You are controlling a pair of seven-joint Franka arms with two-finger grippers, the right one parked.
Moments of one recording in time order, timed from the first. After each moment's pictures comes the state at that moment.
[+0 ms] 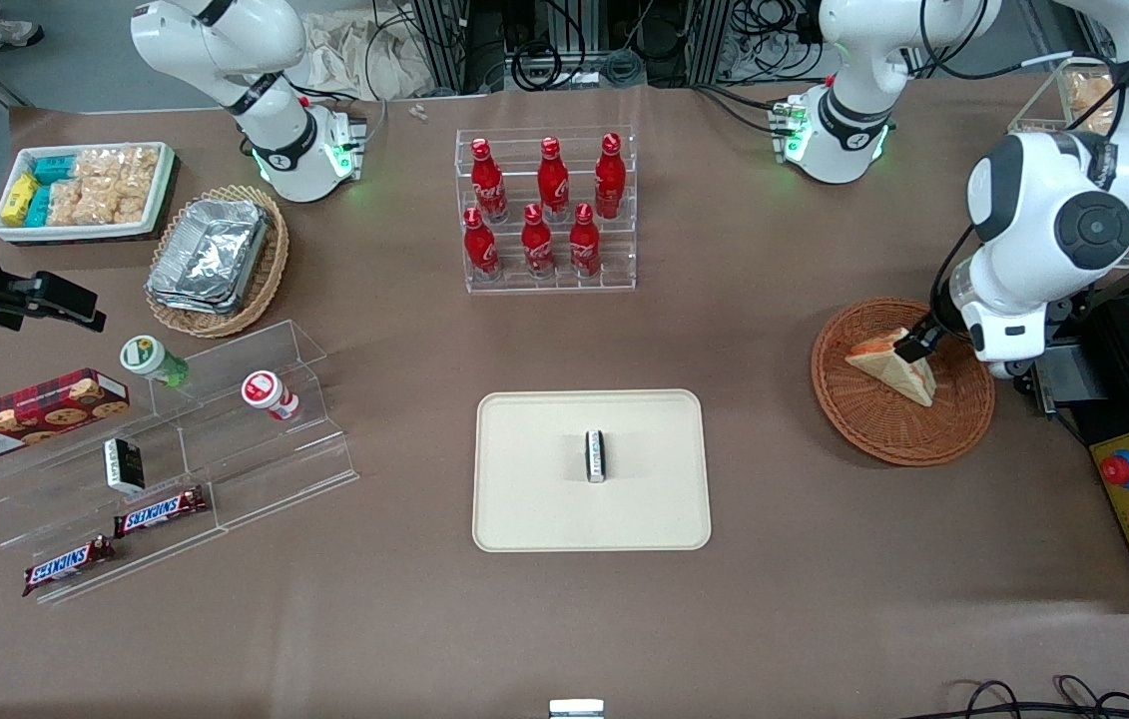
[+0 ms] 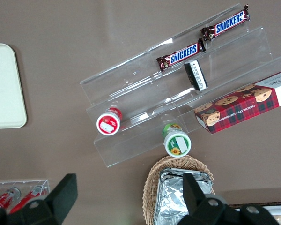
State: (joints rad) arm 0.00 -0.02 -0.04 -2.29 0.03 2.12 -0.92
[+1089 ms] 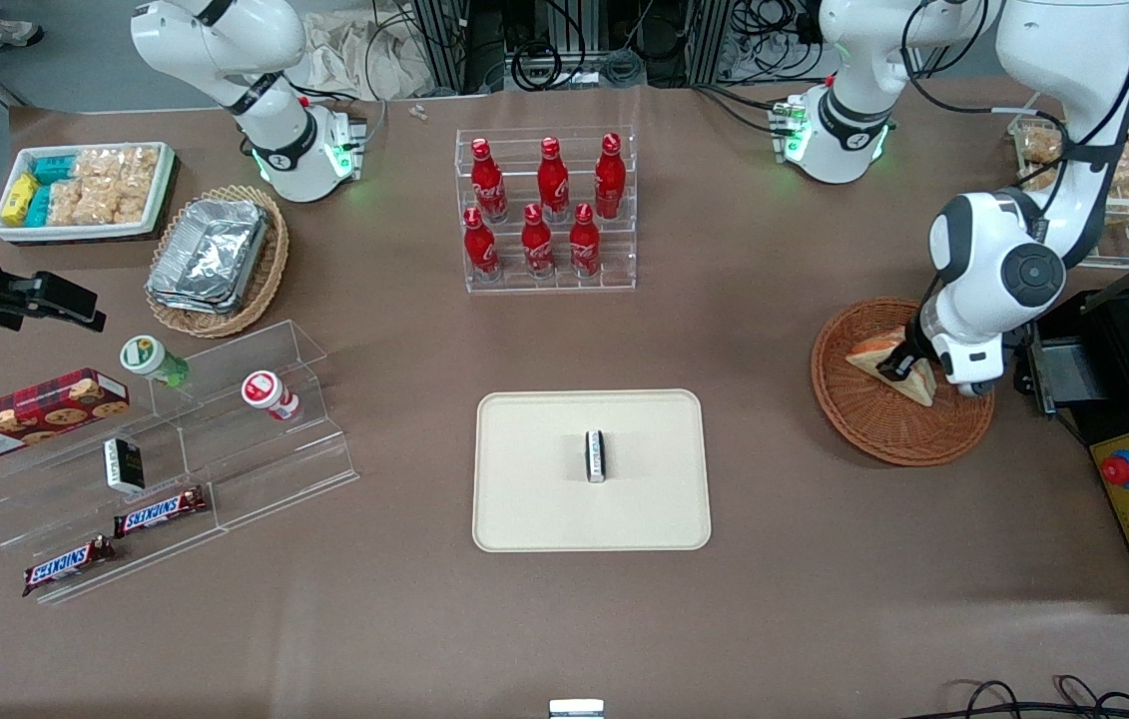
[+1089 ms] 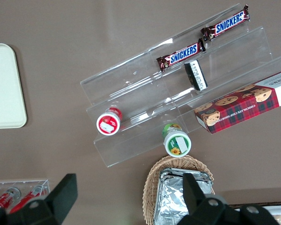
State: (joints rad) arm 0.01 0.17 0.00 -2.43 0.03 2.49 -0.92
